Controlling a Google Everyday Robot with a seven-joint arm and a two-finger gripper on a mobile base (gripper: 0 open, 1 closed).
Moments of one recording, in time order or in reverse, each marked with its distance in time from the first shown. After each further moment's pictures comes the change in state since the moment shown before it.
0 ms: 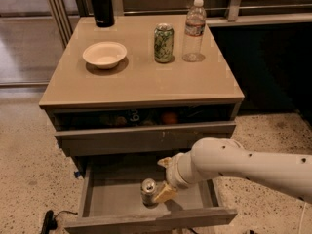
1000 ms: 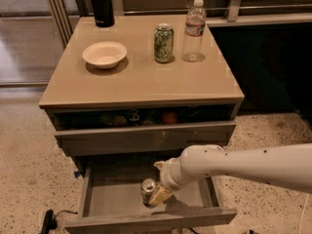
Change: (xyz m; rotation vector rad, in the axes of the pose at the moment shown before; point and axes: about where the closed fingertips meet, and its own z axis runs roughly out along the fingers) arm 0.023 -0.015 0.072 -0.019 0.006 -0.018
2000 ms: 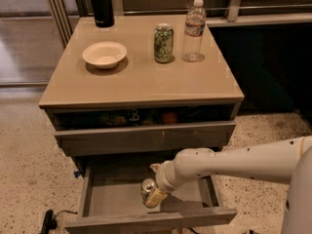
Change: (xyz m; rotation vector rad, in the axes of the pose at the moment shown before) arm 0.005 -0.004 0.045 -0.025 -0.012 -0.015
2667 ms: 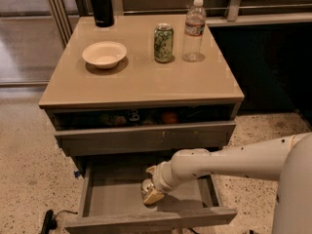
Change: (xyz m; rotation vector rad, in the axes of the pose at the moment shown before) arm -0.003 0.001 0.014 -0.013 -0.005 -0.011
